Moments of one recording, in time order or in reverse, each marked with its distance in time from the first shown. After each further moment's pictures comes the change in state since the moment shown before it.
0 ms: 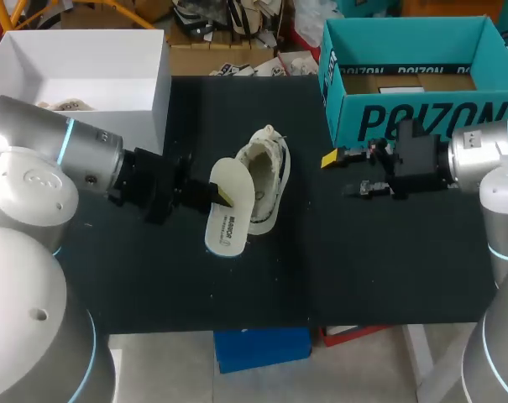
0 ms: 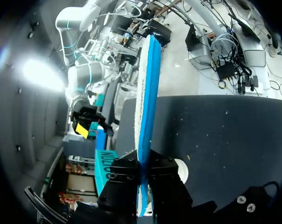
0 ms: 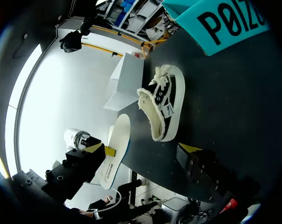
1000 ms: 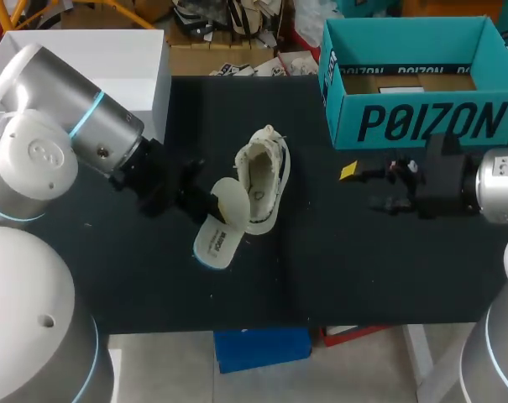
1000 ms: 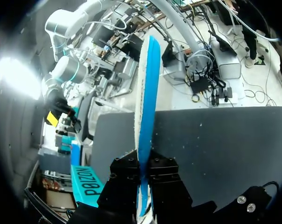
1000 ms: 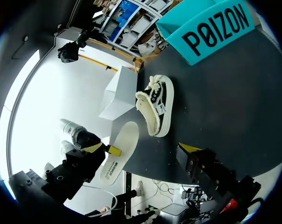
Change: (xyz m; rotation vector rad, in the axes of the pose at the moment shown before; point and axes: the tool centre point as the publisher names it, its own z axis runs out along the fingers) left arm 0.023 -0.015 0.003 0.154 0.265 0.002; right arm 0.016 -0.037 -0.047 -0.153 -0.088 0.007
